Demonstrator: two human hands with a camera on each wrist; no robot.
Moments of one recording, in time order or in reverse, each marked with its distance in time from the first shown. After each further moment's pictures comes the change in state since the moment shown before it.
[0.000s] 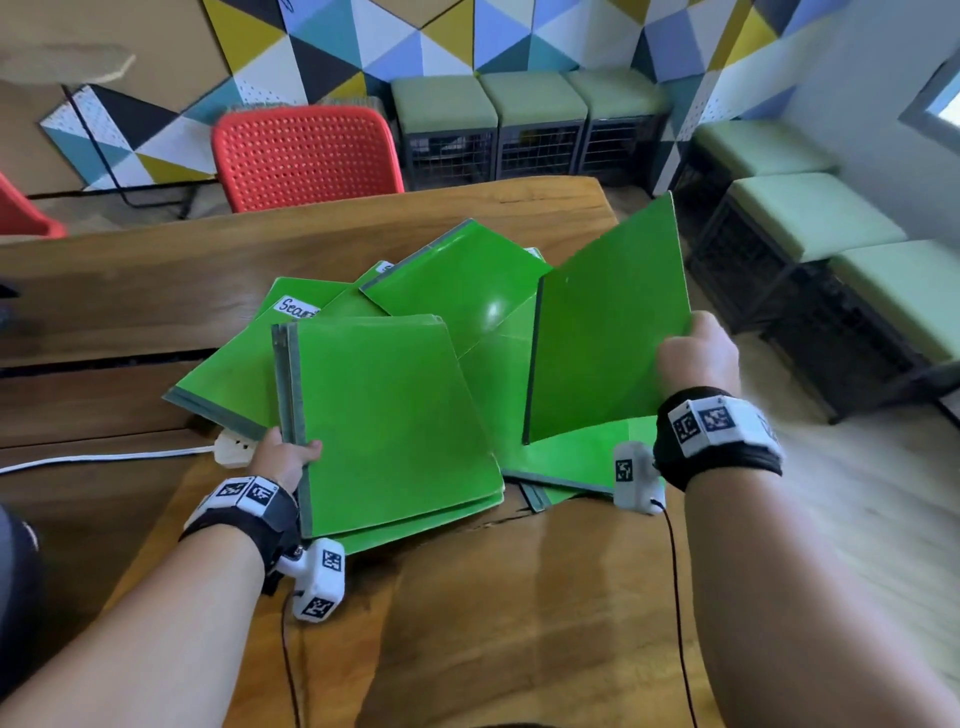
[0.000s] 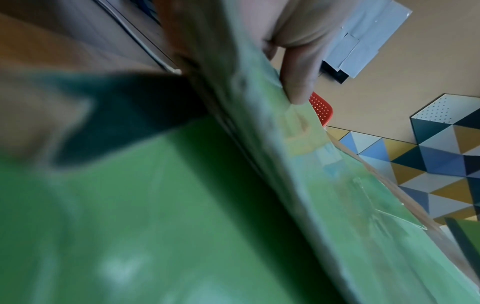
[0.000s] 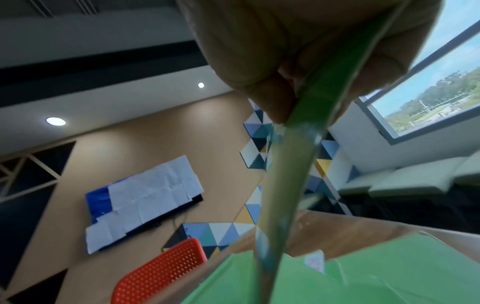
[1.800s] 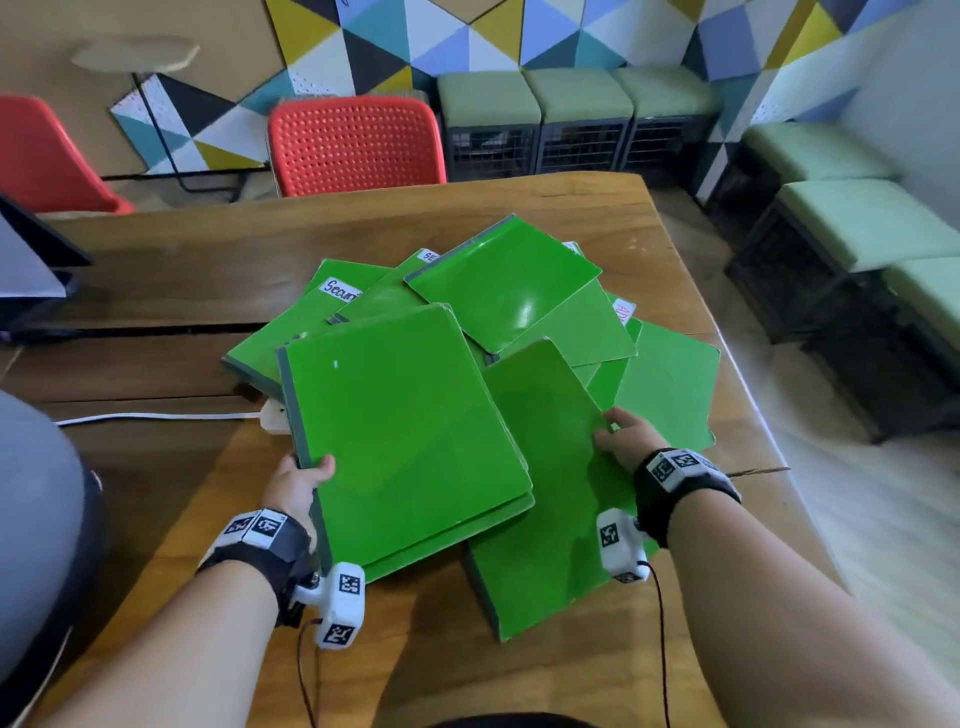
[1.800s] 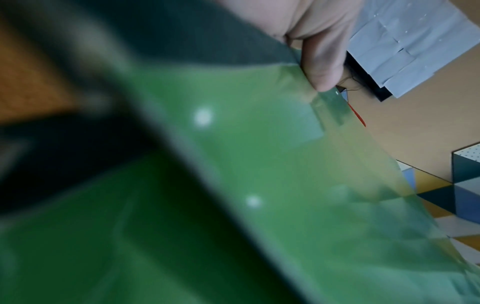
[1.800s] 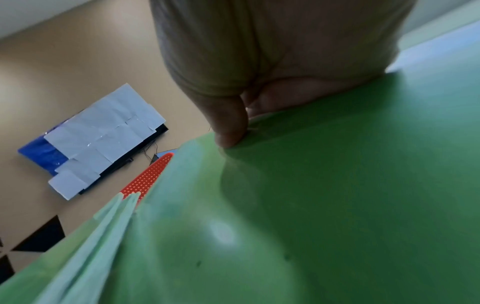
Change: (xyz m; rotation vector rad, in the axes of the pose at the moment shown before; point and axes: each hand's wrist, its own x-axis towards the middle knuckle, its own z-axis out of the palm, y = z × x) left_hand -0.041 -0.058 -0.021 -0.070 0.032 -0.063; right_hand -0.027 0.073 0.098 0.015 -0.713 0.091
